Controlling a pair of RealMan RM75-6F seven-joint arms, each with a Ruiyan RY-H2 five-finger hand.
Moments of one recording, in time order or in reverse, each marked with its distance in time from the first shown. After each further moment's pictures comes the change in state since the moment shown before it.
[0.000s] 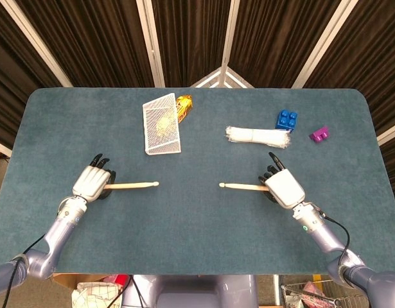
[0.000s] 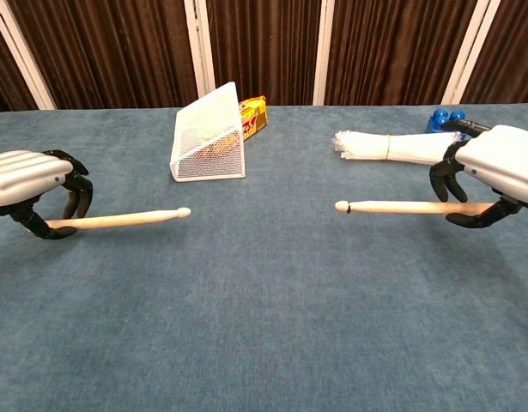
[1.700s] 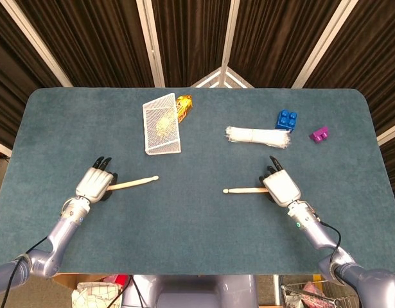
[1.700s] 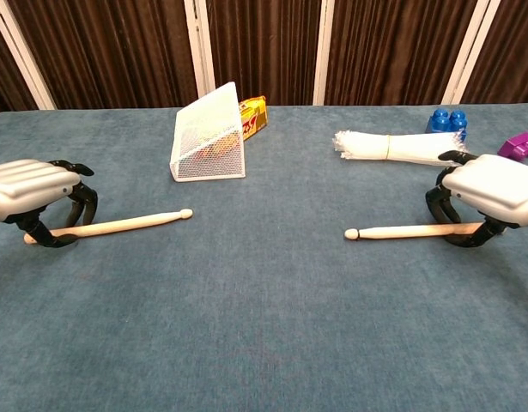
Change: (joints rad) left arm -0.001 0.003 -0.030 -0.045 -0.058 -0.075 0.136; right arm 0.021 -0.048 0.002 0.022 0.093 -0.189 -0.063
